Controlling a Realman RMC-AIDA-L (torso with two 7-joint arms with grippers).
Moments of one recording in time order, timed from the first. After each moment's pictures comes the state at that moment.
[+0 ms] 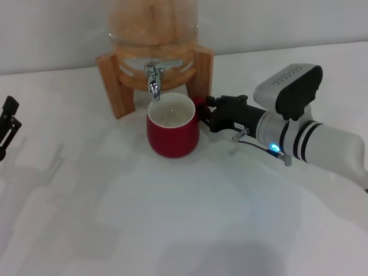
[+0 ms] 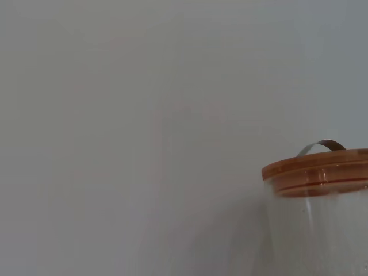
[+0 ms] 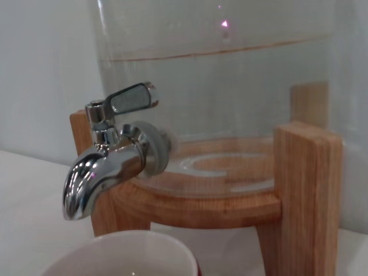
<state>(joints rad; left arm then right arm) -0.28 -2.08 1.58 0.24 0.18 1.46 -0.32 0.64 2.03 -2.18 -0.40 0.16 -0.56 0.62</state>
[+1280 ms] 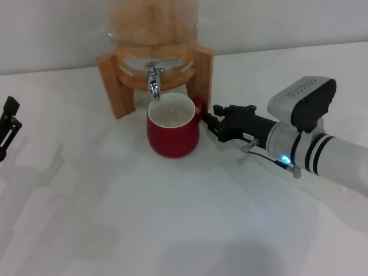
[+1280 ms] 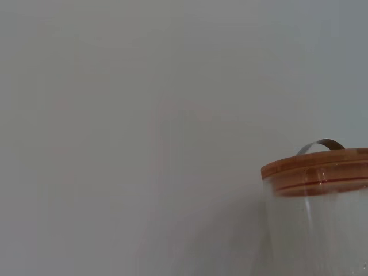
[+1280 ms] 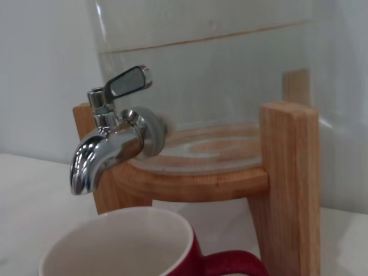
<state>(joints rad) -0.28 -2.08 1.58 0.24 0.18 1.46 -0.32 0.57 2.02 -2.19 -0.43 0.15 -0.60 0.63</state>
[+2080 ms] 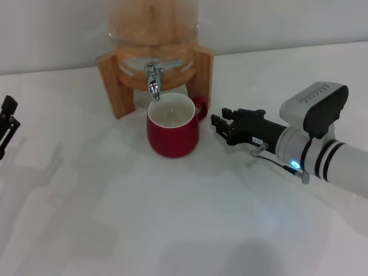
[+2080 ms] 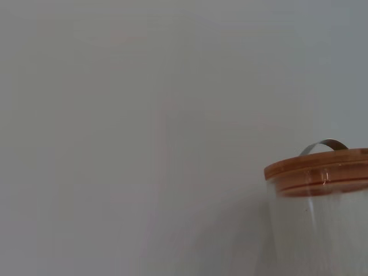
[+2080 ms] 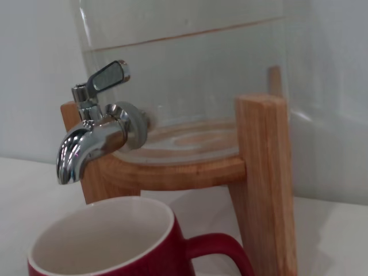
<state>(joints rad) -0.28 -2.07 1.57 0.24 0.18 1.46 -0.32 0.53 2.01 -2.19 -0.43 0.15 -0.63 0.63</state>
